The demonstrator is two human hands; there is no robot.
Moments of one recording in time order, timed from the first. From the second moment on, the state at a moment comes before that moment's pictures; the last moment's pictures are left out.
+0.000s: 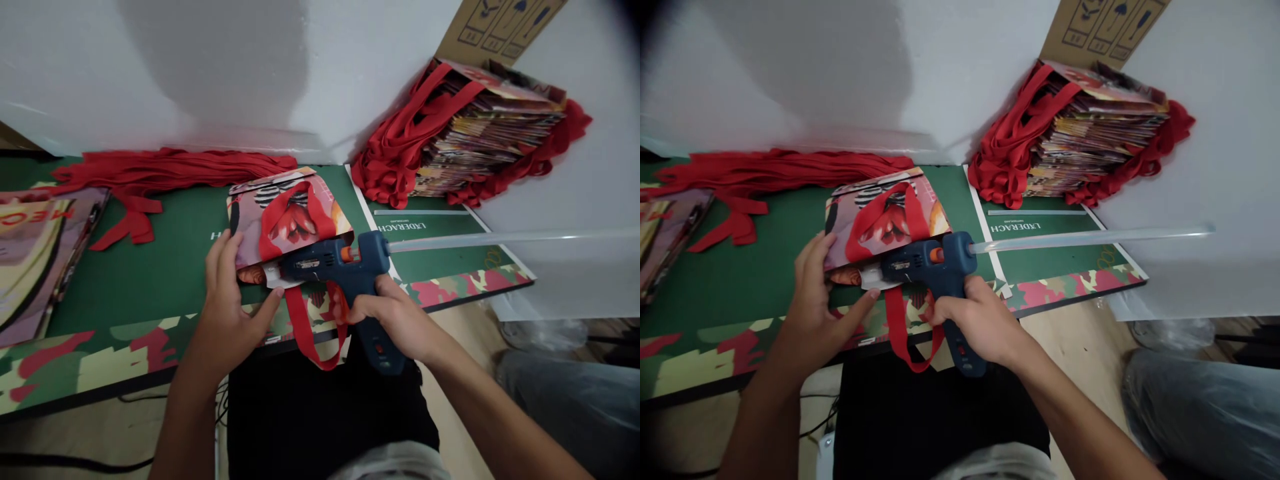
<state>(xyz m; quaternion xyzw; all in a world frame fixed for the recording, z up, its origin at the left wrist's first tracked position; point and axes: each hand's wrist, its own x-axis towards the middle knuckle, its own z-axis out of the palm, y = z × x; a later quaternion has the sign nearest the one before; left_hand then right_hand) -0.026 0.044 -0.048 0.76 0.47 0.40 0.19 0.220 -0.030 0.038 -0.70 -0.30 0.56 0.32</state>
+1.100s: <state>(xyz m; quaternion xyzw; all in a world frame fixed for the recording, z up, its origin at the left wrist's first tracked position) -0.019 0.038 -0.046 0.73 0.51 0.39 0.23 0.255 -0.024 0.093 -0.79 -0.37 0.44 0.21</state>
